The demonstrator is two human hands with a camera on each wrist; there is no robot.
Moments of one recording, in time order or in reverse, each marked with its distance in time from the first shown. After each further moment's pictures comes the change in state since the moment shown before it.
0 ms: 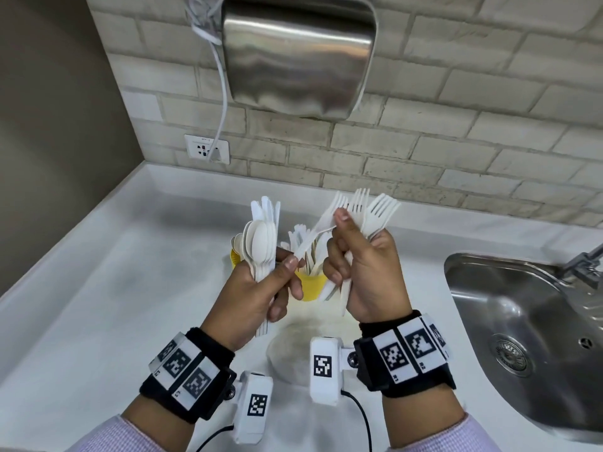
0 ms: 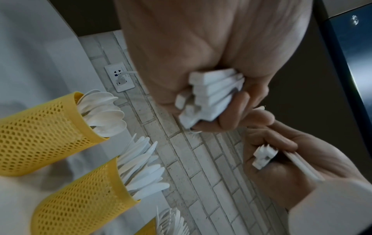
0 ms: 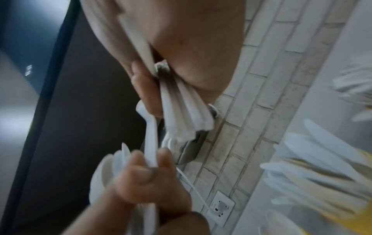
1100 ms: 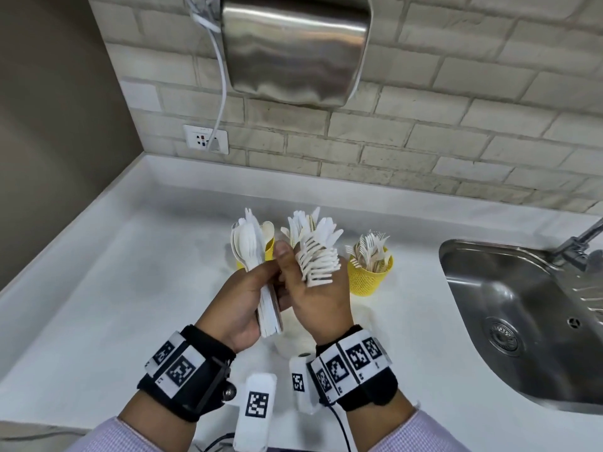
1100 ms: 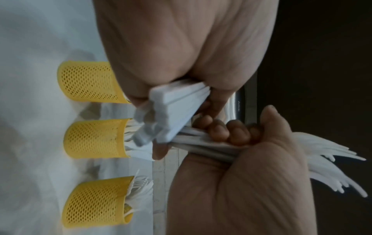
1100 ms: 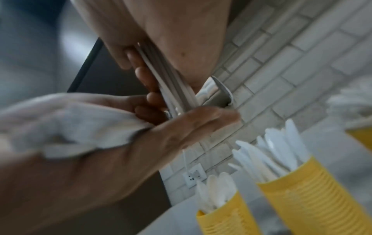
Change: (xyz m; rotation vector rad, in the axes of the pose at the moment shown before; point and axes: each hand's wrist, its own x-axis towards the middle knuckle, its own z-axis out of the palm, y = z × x) left_hand -0.026 -0.001 0.008 -0.415 0.053 -0.316; right_hand -0.049 0.057 0.020 -0.514 0.018 -0.294
